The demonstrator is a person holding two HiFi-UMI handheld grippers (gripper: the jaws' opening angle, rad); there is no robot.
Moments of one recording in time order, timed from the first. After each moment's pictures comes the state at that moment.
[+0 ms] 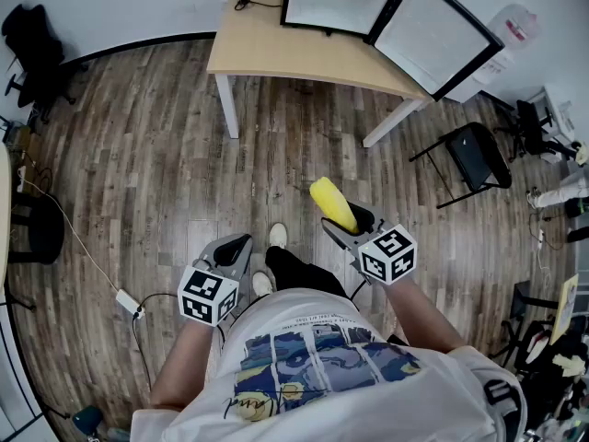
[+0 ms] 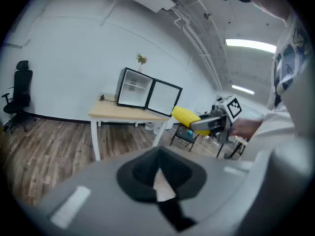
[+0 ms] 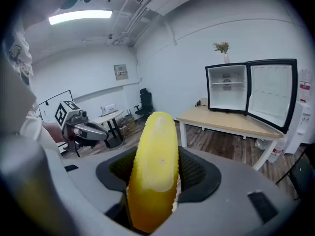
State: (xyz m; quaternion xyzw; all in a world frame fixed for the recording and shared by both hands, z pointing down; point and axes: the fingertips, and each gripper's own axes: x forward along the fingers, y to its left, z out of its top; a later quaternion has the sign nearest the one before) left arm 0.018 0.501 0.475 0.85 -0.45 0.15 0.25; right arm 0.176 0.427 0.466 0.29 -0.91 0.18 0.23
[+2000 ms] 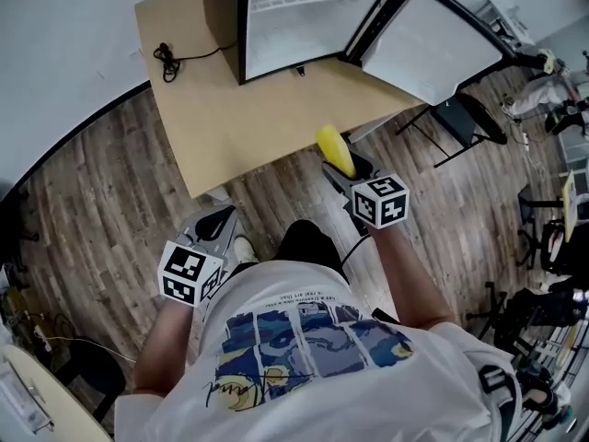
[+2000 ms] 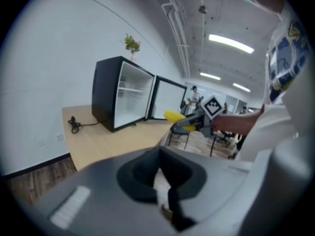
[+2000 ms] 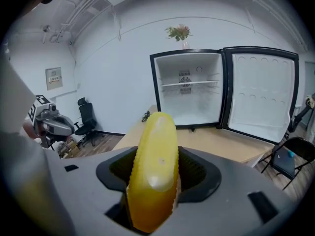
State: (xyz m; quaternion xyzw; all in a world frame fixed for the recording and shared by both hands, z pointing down) left arm -0.137 -0.003 0.461 0.93 -0.24 0.22 0.16; right arm 0.095 -0.046 0.492 0.55 -0.78 0.23 0.20
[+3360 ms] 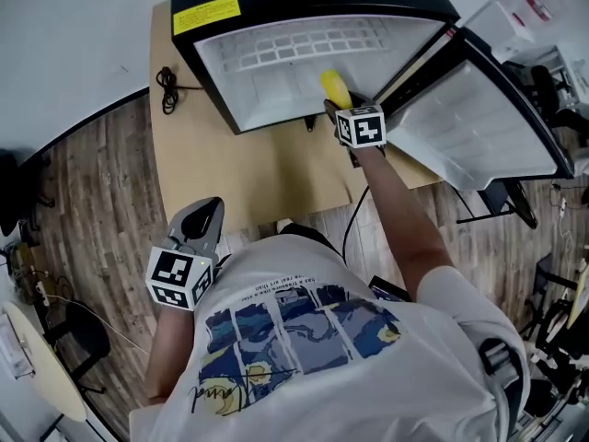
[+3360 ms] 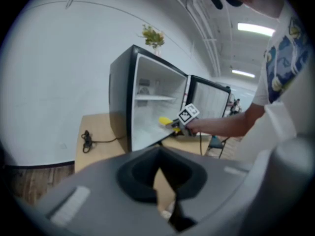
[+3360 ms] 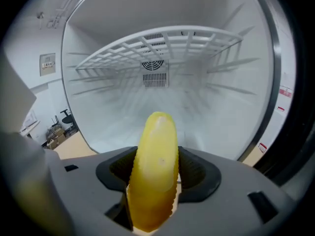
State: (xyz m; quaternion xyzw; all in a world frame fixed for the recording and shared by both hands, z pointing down) left arm -0.028 -0.193 0.445 0.87 -0.41 0.22 0.17; right arm 0.240 -0.424 0.578 0.52 -0.78 0.20 0.27
